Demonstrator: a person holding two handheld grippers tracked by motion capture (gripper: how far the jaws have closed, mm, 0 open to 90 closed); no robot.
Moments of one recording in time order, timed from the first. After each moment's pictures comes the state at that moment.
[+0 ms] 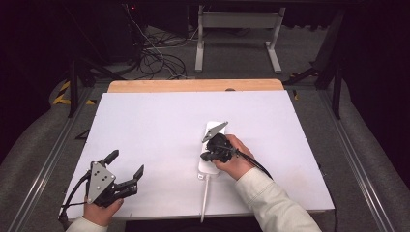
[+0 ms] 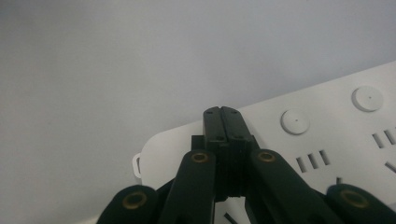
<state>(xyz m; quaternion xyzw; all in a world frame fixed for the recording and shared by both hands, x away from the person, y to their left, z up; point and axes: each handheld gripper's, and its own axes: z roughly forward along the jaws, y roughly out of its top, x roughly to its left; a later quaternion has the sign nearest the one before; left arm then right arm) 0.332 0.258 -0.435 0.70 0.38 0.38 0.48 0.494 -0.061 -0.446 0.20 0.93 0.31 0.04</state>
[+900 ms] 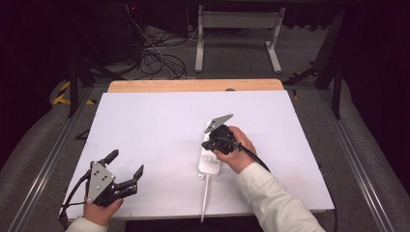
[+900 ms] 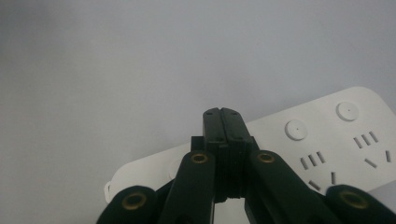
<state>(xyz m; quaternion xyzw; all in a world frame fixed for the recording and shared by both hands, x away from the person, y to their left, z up) 0.333 0.259 -0.435 0.70 0.37 0.39 0.48 0.505 -0.066 -0.424 0.21 0.91 0.34 0.09</state>
